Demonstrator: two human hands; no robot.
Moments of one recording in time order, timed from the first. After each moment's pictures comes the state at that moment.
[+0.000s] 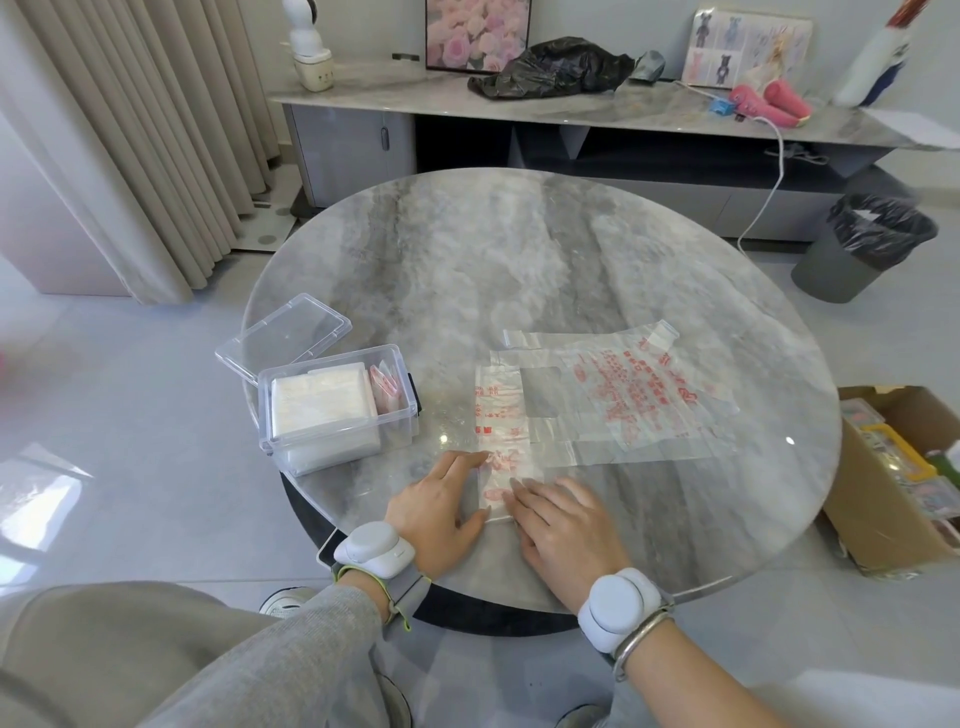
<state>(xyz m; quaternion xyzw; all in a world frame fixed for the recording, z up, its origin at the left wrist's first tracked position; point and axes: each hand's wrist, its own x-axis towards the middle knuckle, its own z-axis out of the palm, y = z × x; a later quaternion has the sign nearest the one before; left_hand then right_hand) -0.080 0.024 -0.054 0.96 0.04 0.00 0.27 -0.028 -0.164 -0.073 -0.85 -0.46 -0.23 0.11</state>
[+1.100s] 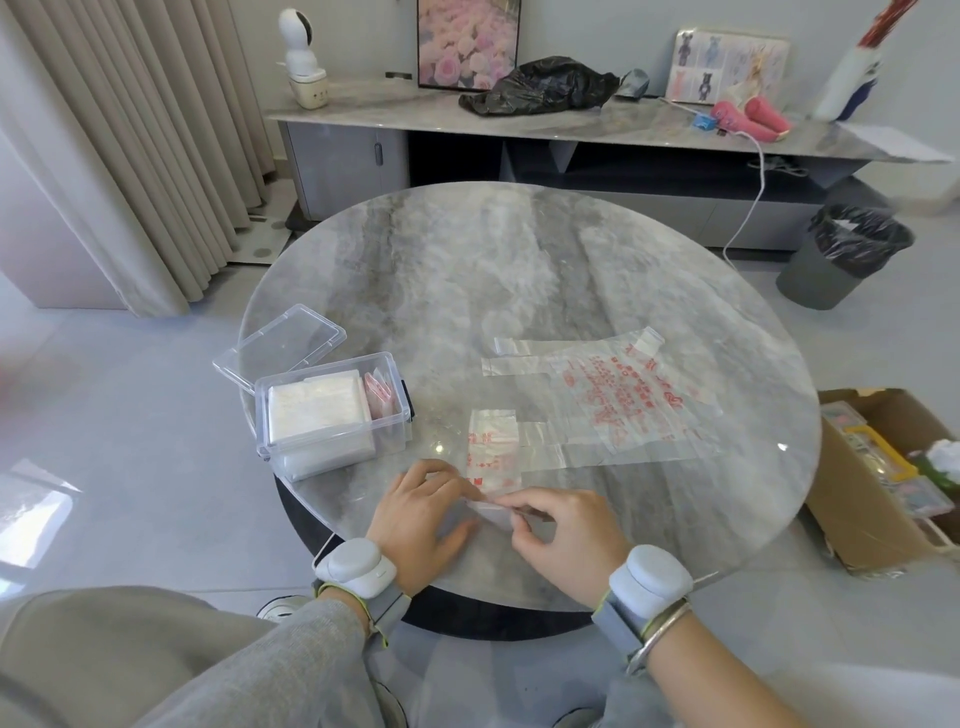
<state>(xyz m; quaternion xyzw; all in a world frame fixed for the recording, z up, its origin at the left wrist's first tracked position) -0.097 0.032 -0.054 0.96 -0.07 0.15 0.24 -0.050 -0.165 -0.003 -0.87 -0.30 0.02 0.38</state>
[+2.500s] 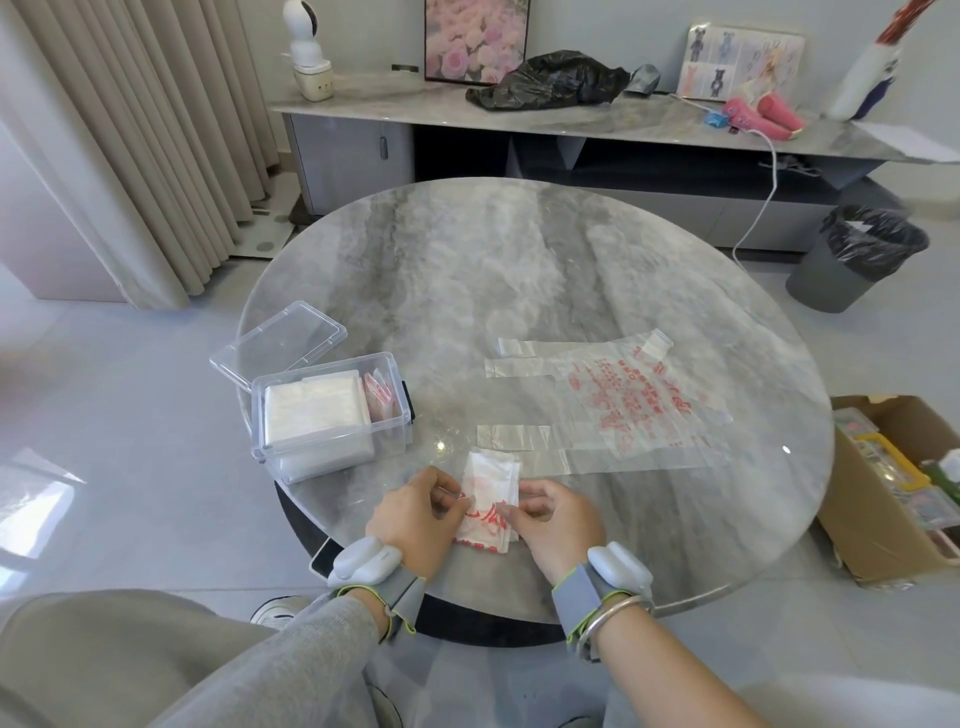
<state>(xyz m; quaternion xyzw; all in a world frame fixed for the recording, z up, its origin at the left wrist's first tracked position) -0.081 0.018 -0.056 0.89 0.23 0.05 0.38 -0.033 -0.142 -0.038 -0.88 -0.02 0.15 0.45</state>
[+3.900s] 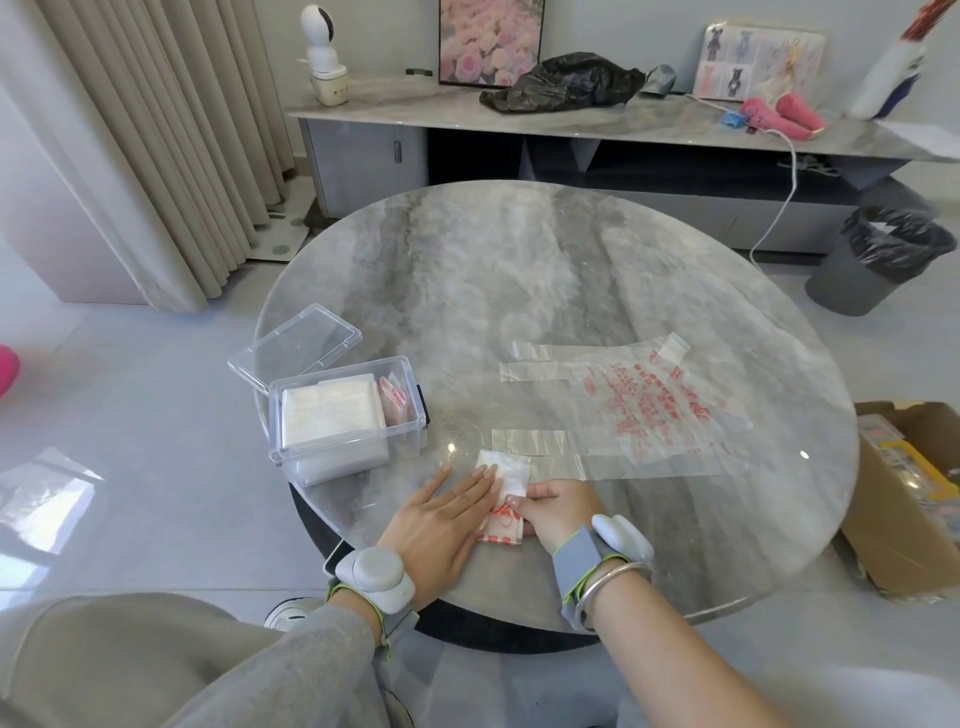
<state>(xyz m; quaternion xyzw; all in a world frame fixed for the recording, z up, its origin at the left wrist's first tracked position) -0.083 0.045 -0.091 0.97 -0.18 0.12 0.09 0.005 -0.124 -0.080 -0.82 0.10 0.25 0.50</state>
